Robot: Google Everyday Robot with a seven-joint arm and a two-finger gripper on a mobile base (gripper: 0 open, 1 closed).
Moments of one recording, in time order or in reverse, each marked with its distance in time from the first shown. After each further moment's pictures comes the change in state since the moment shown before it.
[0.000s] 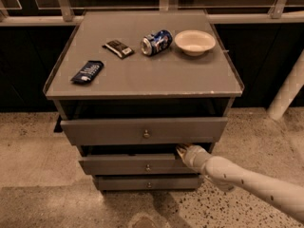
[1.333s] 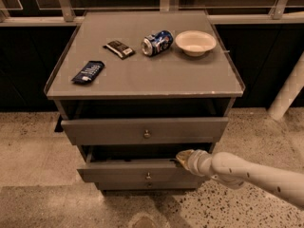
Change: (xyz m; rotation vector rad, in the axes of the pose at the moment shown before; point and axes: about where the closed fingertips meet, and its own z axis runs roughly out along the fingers) arm 0.011 0.038 -0.027 -0.201 0.111 0.071
